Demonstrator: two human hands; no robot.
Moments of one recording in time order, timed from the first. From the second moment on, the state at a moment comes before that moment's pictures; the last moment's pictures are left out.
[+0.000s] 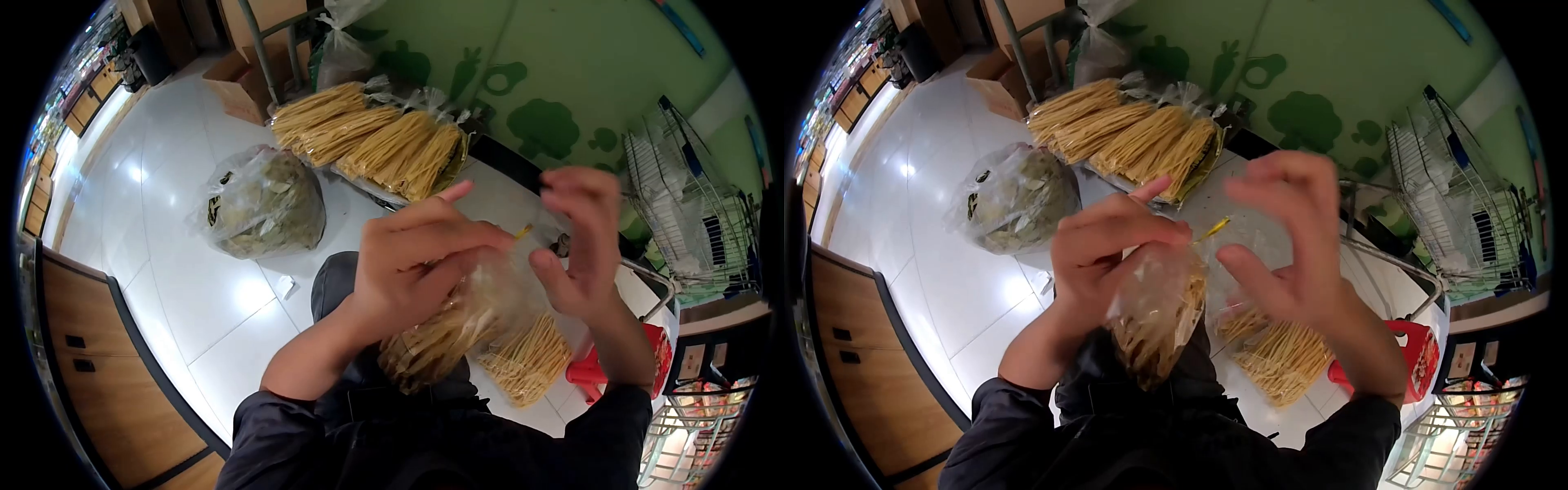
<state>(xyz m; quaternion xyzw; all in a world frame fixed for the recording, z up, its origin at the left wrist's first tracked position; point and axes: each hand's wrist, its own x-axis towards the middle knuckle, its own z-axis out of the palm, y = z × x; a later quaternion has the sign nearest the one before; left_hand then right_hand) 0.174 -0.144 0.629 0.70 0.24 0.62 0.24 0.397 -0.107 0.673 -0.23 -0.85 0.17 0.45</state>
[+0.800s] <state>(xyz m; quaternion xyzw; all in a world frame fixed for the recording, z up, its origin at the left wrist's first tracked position) 0.184 -0.148 0.626 0.62 0.29 0.61 0.40 0.386 -0.078 0.667 0.06 -0.84 -0.31 0.45</state>
